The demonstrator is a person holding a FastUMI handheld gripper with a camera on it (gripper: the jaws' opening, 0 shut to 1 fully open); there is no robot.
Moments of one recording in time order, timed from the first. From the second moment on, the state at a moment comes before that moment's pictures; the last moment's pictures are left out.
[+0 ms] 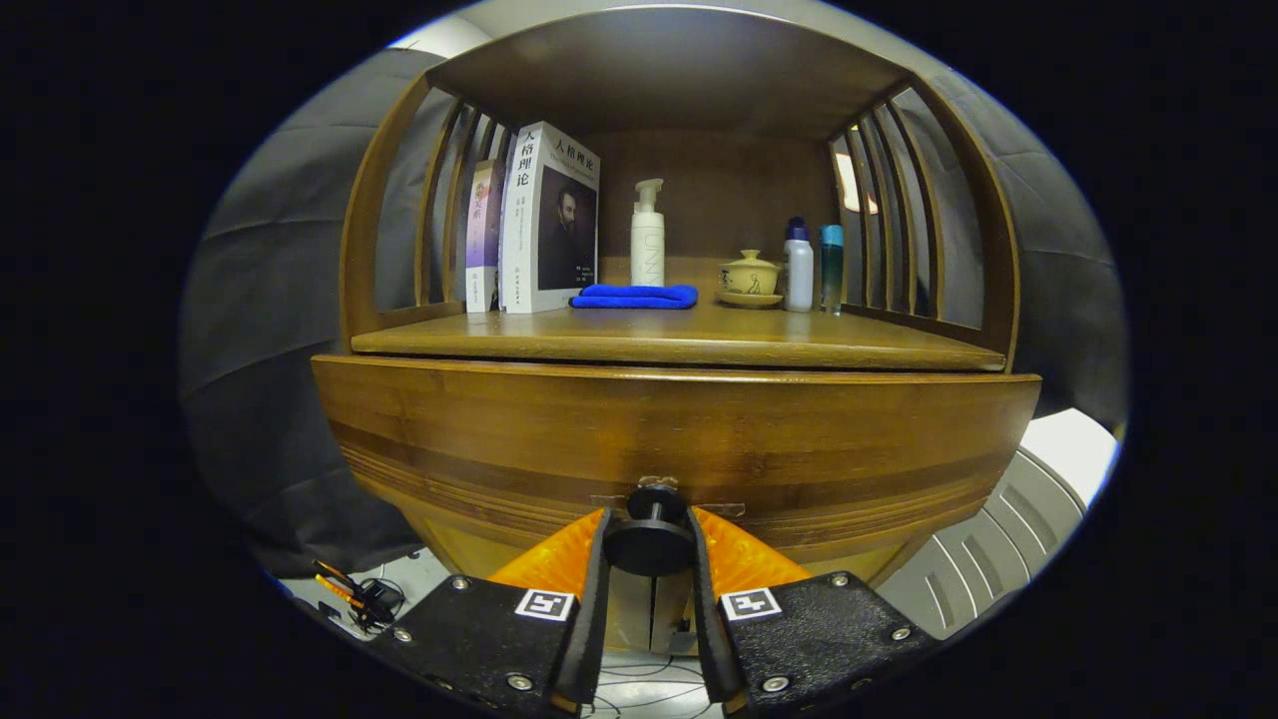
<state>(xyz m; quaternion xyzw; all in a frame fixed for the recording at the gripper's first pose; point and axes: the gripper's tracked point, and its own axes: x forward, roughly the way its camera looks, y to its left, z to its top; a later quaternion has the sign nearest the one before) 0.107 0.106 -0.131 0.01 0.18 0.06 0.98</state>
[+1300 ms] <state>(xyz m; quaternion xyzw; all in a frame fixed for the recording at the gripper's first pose) -0.035 0.094 -0.120 0.03 0.27 0.04 0.96</state>
